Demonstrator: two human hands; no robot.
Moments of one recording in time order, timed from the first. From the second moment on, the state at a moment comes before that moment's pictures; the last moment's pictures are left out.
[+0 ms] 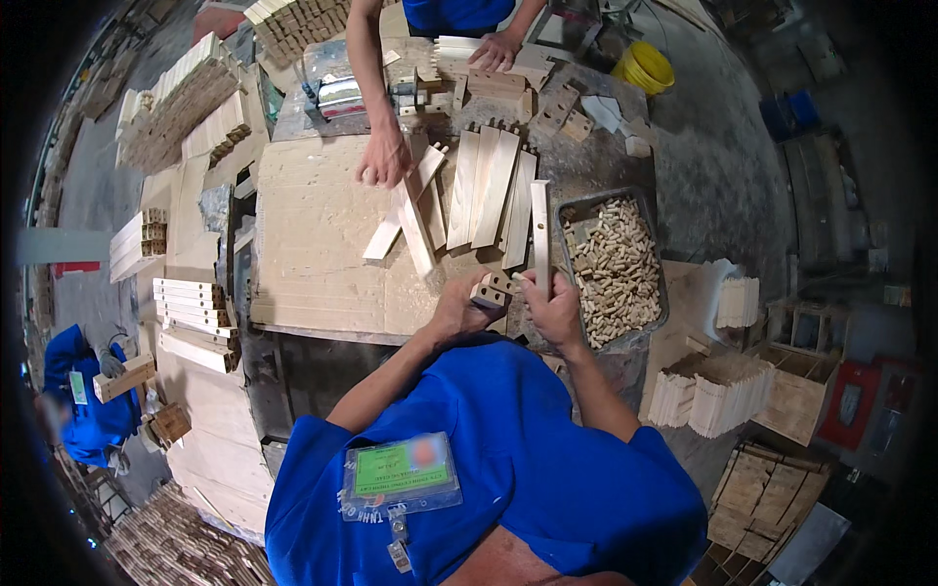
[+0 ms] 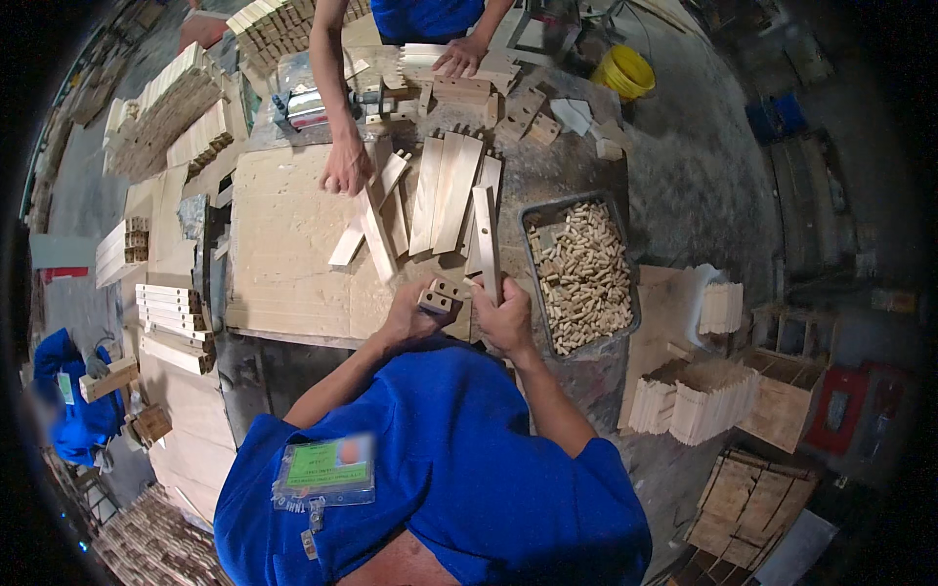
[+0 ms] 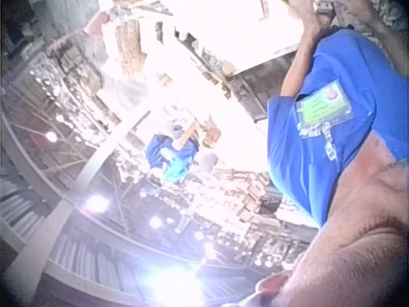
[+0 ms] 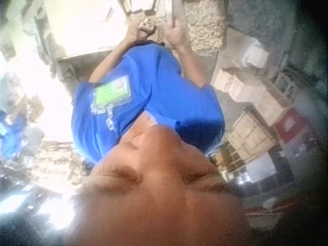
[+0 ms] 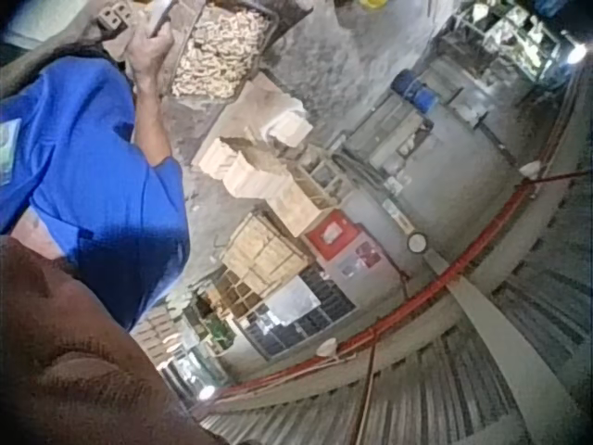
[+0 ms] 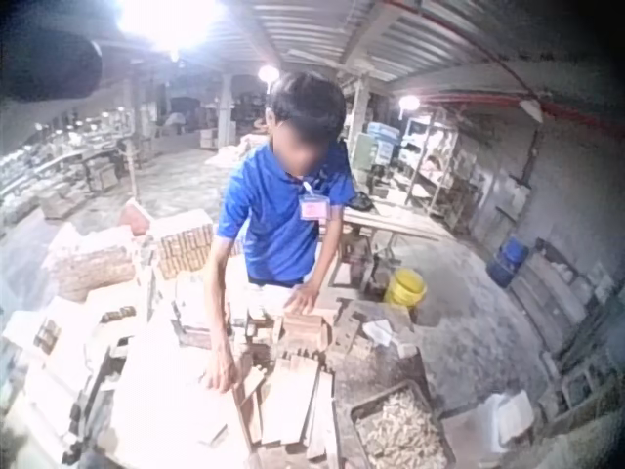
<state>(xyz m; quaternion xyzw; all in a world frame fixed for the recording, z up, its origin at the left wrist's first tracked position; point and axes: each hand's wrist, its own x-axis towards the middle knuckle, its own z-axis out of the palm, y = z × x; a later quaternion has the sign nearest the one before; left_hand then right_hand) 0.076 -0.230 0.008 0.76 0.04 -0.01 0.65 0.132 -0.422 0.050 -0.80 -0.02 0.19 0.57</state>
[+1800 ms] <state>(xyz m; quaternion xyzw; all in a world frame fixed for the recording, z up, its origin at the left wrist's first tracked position) 0.059 -0.222 0.000 0.76 0.01 0.11 0.64 0.135 -0.389 0.133 -0.86 -0.28 0.09 0.42</state>
